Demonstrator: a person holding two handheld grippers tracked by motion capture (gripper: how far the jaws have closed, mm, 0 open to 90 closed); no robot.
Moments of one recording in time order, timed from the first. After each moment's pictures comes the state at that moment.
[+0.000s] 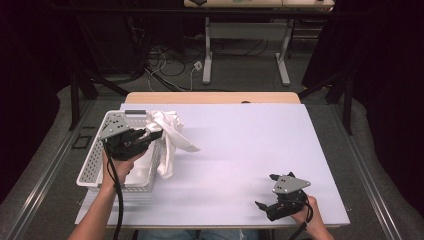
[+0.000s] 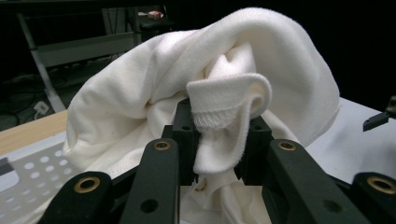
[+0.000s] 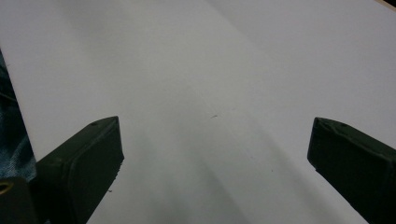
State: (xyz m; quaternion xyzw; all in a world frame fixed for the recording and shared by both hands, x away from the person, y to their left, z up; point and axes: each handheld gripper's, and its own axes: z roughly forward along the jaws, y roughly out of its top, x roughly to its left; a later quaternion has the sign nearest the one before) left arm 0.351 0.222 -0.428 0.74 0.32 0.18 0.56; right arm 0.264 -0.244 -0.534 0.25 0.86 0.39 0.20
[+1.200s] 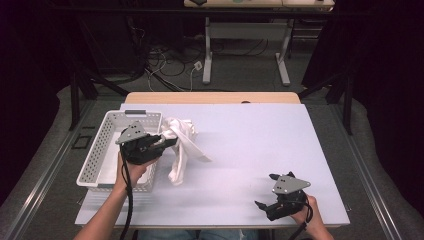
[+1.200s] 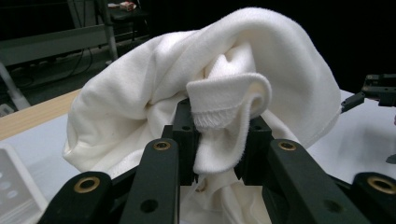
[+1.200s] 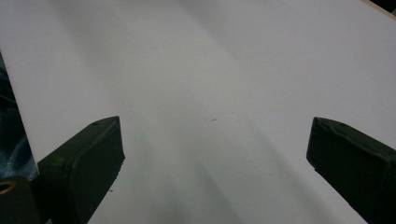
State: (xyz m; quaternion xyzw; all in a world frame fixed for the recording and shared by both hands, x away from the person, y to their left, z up) left arm 0.354 0.191 -0.447 0.77 0.28 0.15 0.55; right arm 0.263 -0.242 -0.533 0.24 0.86 0.39 0.21
